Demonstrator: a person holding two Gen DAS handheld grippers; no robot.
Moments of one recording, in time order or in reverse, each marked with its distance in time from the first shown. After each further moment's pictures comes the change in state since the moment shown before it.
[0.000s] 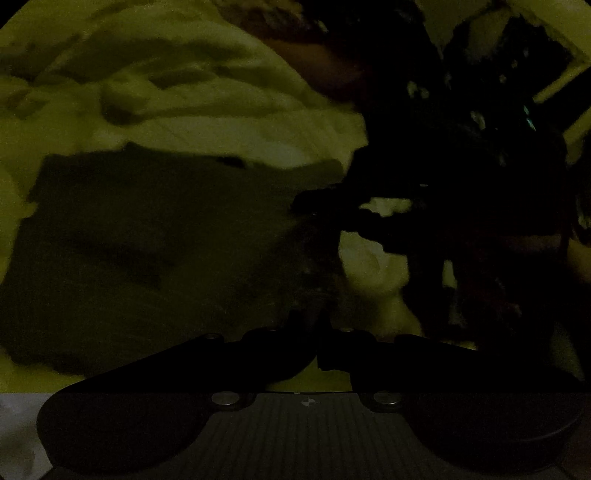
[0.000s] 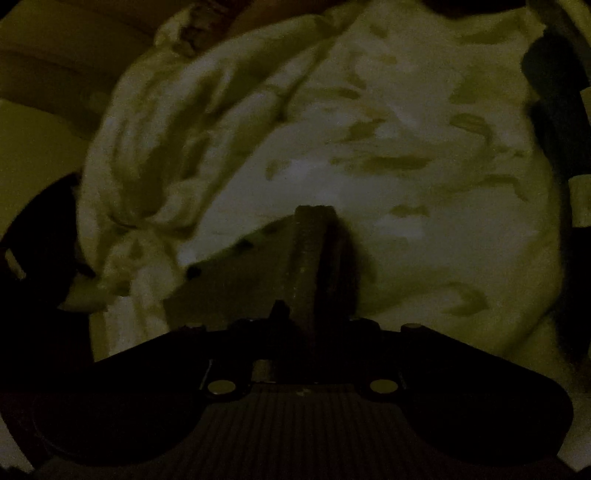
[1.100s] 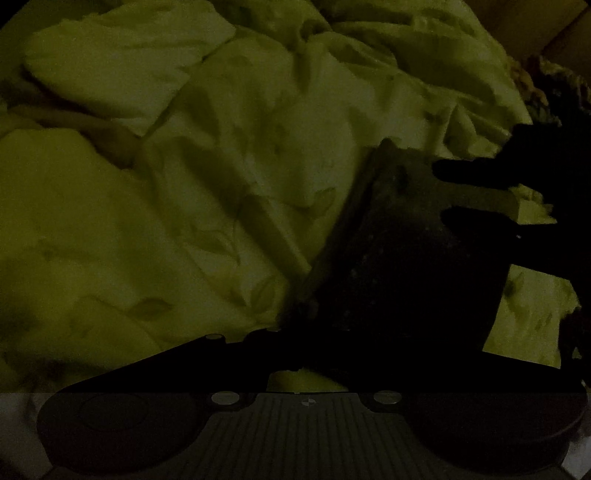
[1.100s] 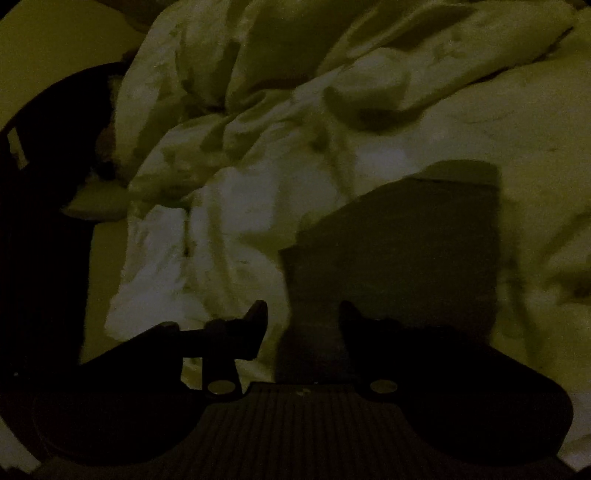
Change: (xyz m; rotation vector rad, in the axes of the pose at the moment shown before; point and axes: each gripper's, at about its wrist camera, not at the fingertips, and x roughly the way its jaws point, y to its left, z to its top) left arm -0.067 0.227 -0.022 -0.450 0.013 0.286; right arm 0.158 0.189 -0.053 -0.261 0.173 -0.027
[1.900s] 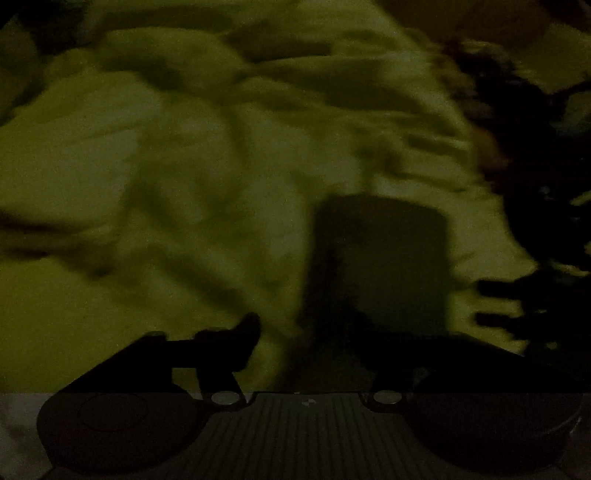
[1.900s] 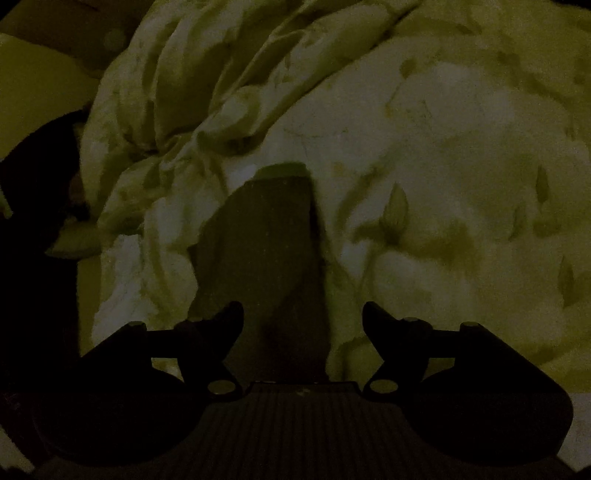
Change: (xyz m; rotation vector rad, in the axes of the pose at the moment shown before) left arm -0.036 0.000 0.051 0.233 -0.012 -0.192; right arm -0.077 -0.094 -0.032 0.161 -0.053 -0.017
